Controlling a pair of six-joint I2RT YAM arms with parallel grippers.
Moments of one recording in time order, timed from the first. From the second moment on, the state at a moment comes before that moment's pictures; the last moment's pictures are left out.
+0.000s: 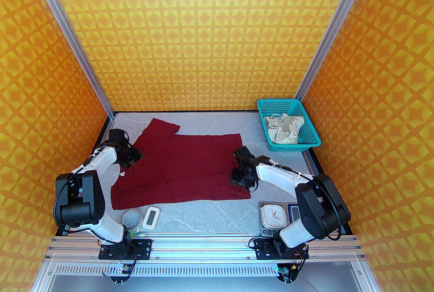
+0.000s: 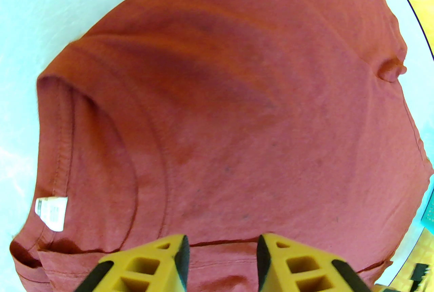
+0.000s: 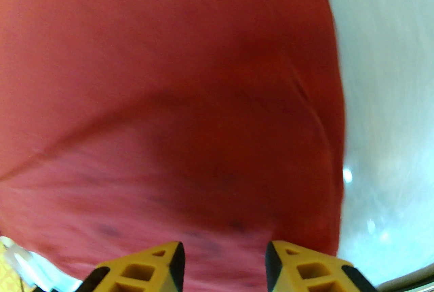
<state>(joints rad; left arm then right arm) 0.13 1.65 1.10 -0.60 0.21 -0.46 0.43 1.56 0.82 -0.62 -0.08 0.65</state>
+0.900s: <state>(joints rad) 0.09 2.19 1.82 -0.68 0.21 -0.19 0.33 1.72 1.28 -0.64 -0.02 0.52</state>
